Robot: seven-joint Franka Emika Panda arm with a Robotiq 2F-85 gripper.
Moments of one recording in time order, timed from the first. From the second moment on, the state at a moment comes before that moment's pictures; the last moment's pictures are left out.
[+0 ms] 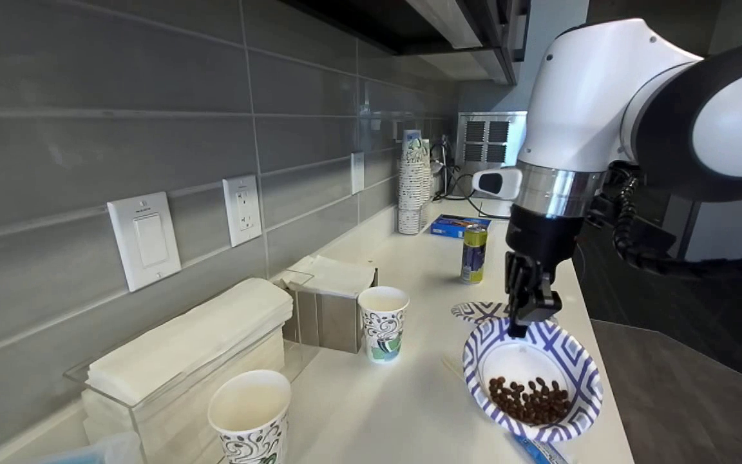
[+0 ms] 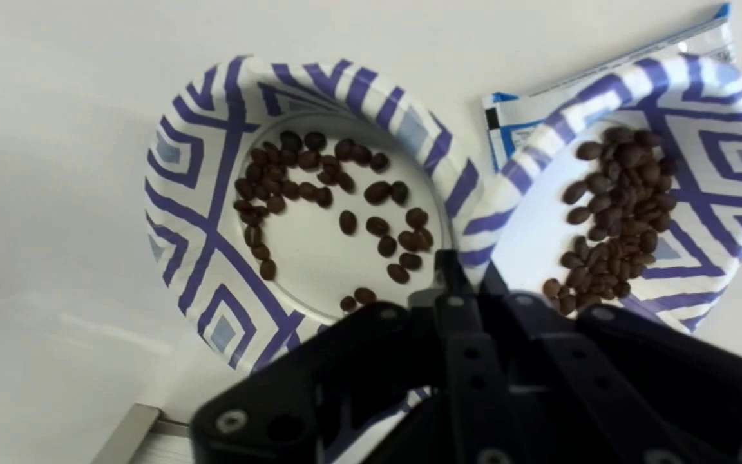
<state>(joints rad) 0.13 -0.22 0.10 -2.59 -0.05 2.47 -0.35</state>
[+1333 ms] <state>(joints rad) -0.05 -0.12 -0.09 -2.52 -0.10 2.65 -0.29</state>
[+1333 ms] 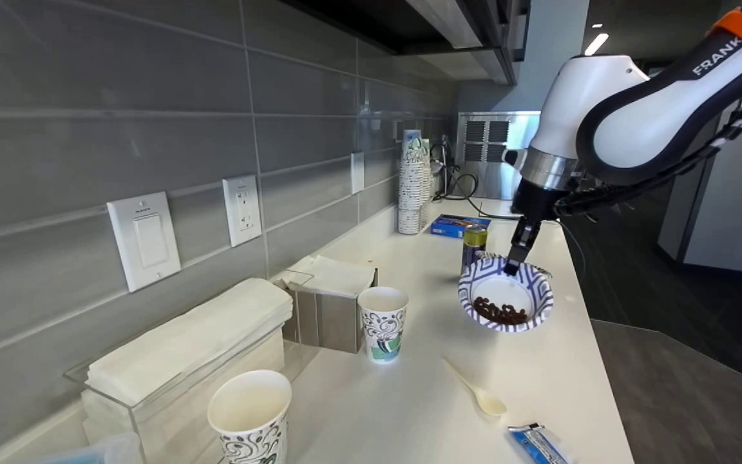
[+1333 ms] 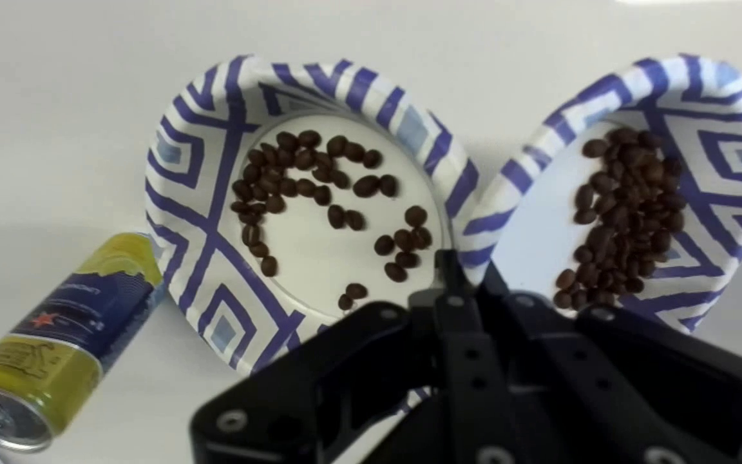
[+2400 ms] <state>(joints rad) -0.10 0.28 -0.09 -2.22 0.08 2.79 -0.07</state>
